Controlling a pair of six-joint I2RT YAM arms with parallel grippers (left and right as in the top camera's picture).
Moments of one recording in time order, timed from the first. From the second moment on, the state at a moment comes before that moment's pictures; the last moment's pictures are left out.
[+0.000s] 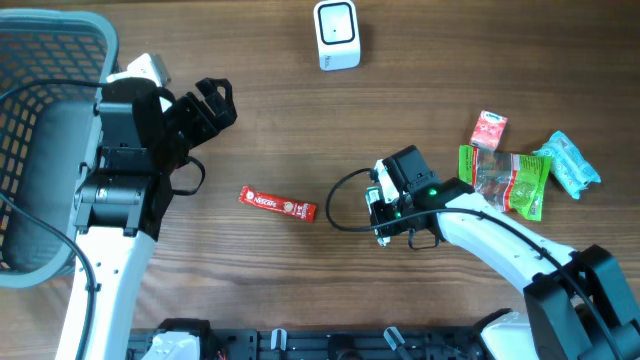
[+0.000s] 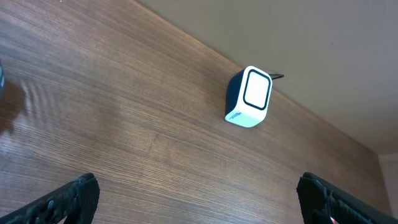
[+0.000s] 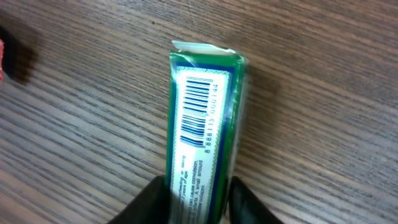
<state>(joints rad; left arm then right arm) -0.07 1.16 1.11 -0.55 0.10 -0.59 0.50 1.54 0.73 -0.50 -0.19 0.21</state>
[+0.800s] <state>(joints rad) -0.07 1.16 1.11 -0.55 0.10 -0.59 0.56 1.76 0.94 -0.69 0.58 0.34</state>
